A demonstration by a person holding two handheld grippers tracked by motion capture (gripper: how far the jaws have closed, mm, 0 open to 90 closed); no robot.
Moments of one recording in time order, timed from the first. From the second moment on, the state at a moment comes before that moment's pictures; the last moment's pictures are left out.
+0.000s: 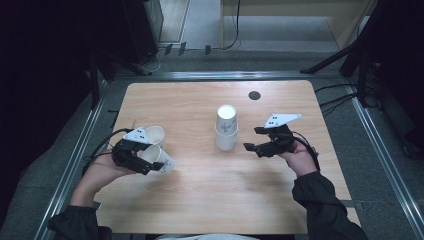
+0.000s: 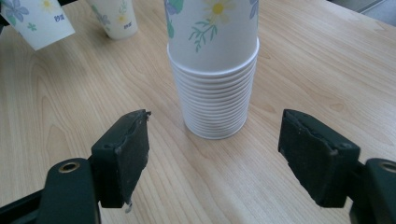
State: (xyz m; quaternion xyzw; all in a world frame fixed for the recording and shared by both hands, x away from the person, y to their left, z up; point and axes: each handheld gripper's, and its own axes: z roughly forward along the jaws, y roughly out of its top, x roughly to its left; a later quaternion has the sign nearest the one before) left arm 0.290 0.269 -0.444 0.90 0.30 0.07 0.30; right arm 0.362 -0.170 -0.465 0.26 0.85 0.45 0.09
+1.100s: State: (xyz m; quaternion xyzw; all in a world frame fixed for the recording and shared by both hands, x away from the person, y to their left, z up) left arm 0.298 0.287 -0.476 0.90 0.37 0.10 0.22; right arm 0.370 -0.164 -0.468 0.27 0.85 0.44 0.09
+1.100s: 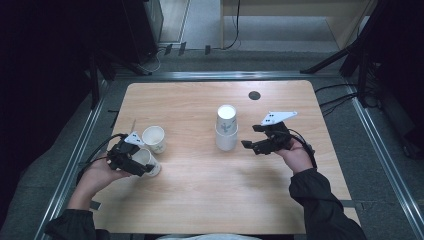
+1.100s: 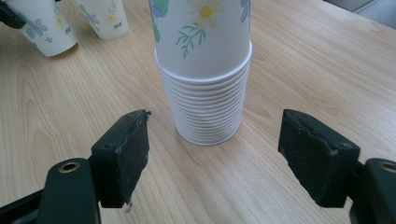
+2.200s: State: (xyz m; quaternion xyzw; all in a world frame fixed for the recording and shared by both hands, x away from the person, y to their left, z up) left arm 0.294 0.291 -0.445 0.87 0.37 0.07 0.31; right arm 0.367 -0.166 -0.467 0.25 0.86 0.44 0.09
